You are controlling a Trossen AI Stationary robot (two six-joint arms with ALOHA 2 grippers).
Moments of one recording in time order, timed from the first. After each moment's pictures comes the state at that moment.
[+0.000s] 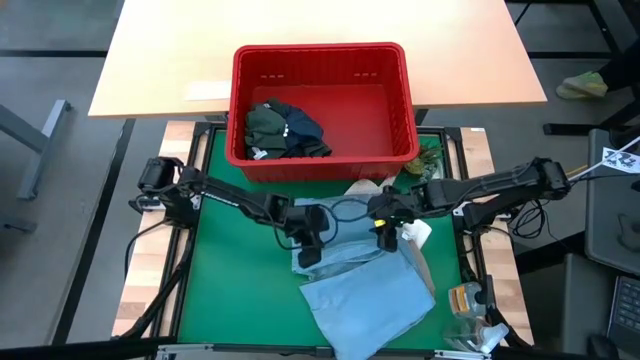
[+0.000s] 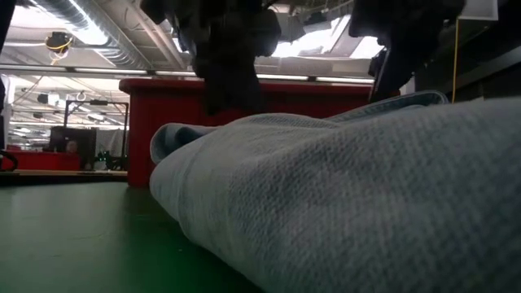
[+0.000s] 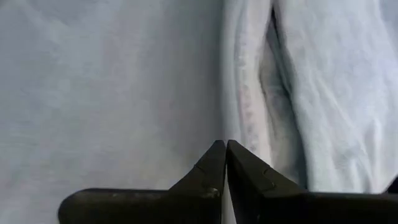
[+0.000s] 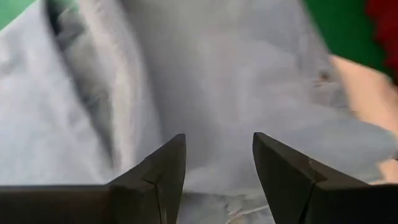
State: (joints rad) left arm -0.13 1.76 1.19 -0.33 0.09 -0.48; right arm 0.15 1.34 1.00 -0.71 0.05 0.32
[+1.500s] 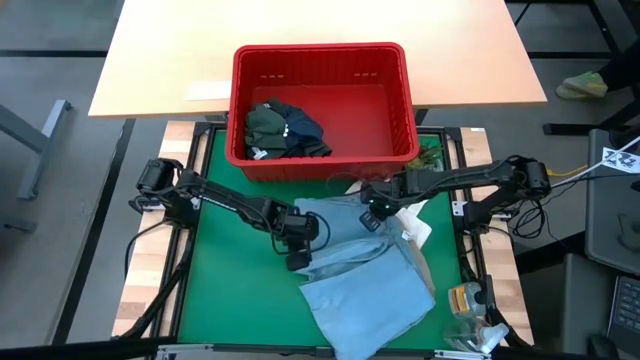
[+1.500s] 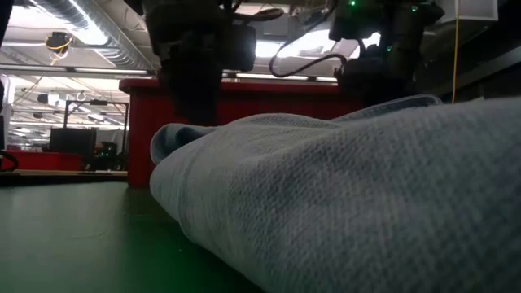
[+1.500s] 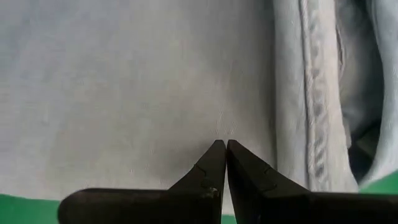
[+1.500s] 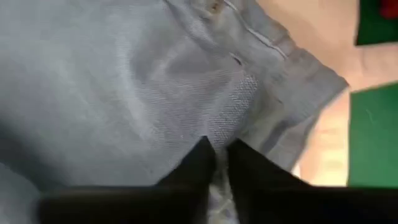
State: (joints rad) left arm -0.18 1.76 1.19 -0.57 0.00 -0.44; right arm -0.03 1.51 1.03 -0.83 0.04 0.75
